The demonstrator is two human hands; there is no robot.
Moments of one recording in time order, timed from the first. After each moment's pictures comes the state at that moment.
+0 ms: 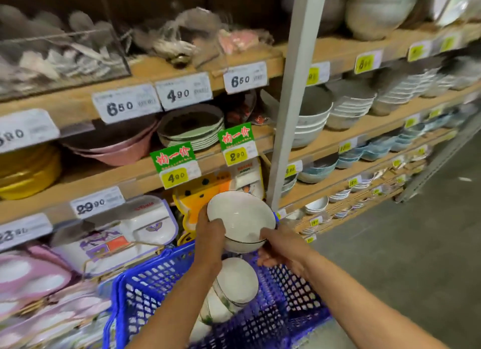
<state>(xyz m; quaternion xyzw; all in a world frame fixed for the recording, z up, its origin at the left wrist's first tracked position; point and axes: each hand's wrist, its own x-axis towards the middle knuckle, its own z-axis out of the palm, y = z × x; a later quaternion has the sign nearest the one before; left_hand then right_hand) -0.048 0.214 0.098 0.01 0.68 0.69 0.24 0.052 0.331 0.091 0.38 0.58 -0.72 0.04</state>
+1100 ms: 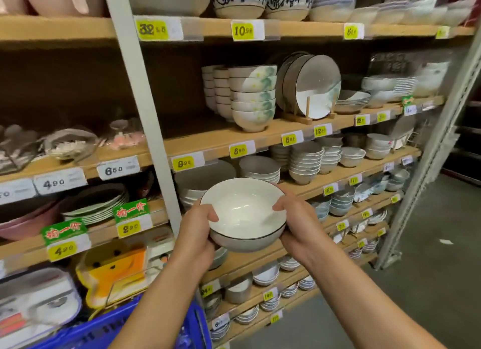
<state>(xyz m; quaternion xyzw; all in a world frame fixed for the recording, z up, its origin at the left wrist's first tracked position) 0.116 0.428 0.283 0.04 0.55 0.79 0.28 0.202 0.560 0.271 0.25 0.49 -0.80 -0.26</state>
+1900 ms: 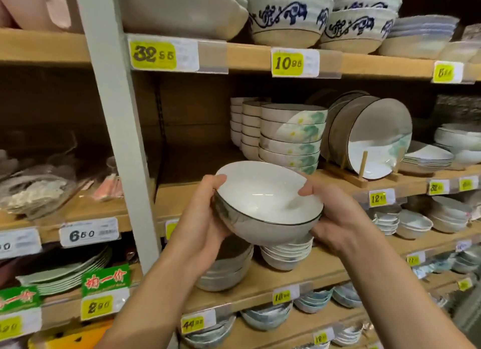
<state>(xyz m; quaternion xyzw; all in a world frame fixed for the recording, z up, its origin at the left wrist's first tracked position) -0.011 0.524 0.352 0.17 0.47 0.83 0.26 0.066 0.696 0.371 0.16 0.50 -0.83 -0.17</state>
